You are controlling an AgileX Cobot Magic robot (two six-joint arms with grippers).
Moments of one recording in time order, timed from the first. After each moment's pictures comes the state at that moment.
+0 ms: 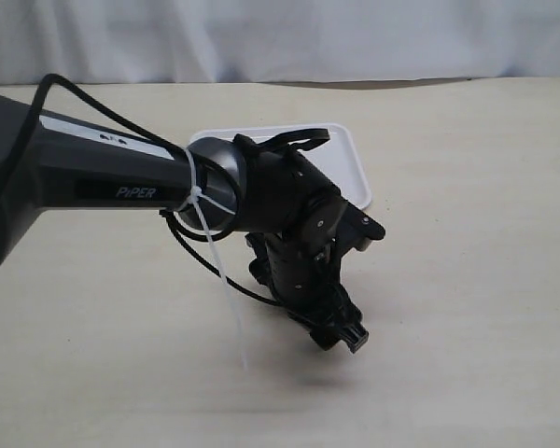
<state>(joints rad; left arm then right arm) -0.93 2.18 -1.42 0.02 0.76 -0.08 -0.16 0.00 0.00 0.16 0.39 -0.01</state>
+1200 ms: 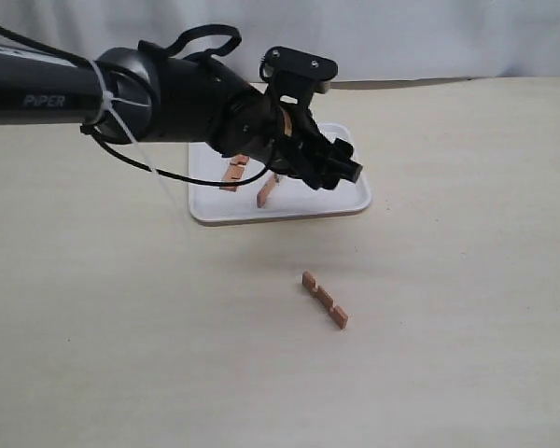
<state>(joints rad) -0.71 2.12 -1.47 0.12 0.26 -0.24 -0.16 0.00 0.00 0.16 0.39 -0.01</state>
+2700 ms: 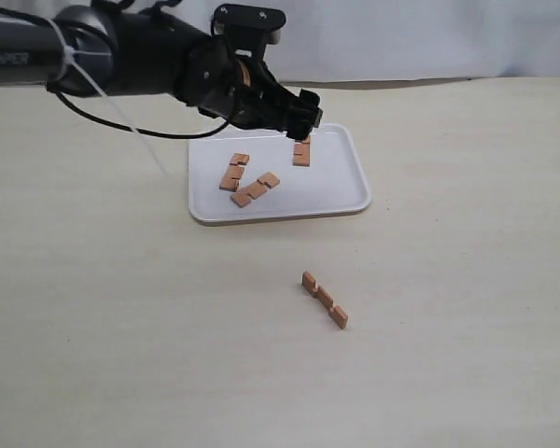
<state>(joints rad) -0.59 2.09 -1.54 0.10 0.34 -0.24 -0.16 0.00 0.00 0.16 0.39 -0.01</state>
